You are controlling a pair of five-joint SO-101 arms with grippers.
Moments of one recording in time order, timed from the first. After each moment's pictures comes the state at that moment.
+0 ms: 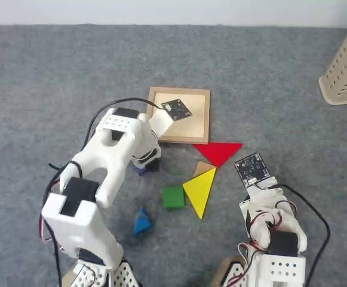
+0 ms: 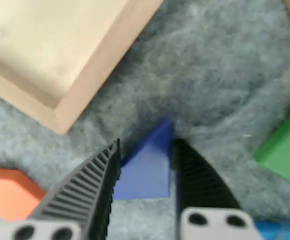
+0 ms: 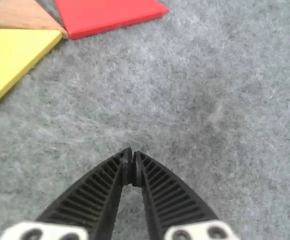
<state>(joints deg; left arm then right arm) 4.7 16.0 21.8 64.8 -36.8 0.6 -103.3 95.4 70.6 29.3</state>
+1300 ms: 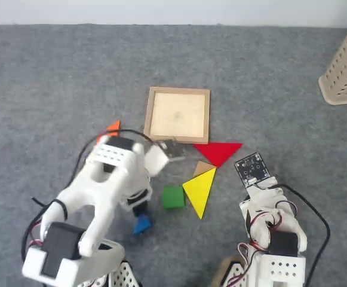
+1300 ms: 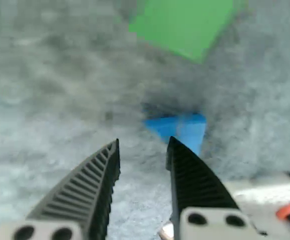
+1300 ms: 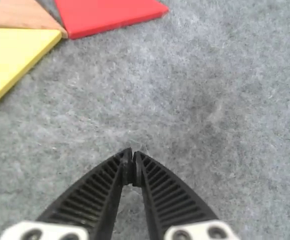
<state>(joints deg) 11.2 -9.8 49.4 79.7 -36.0 0.6 -103.3 95.4 70.6 29.3</state>
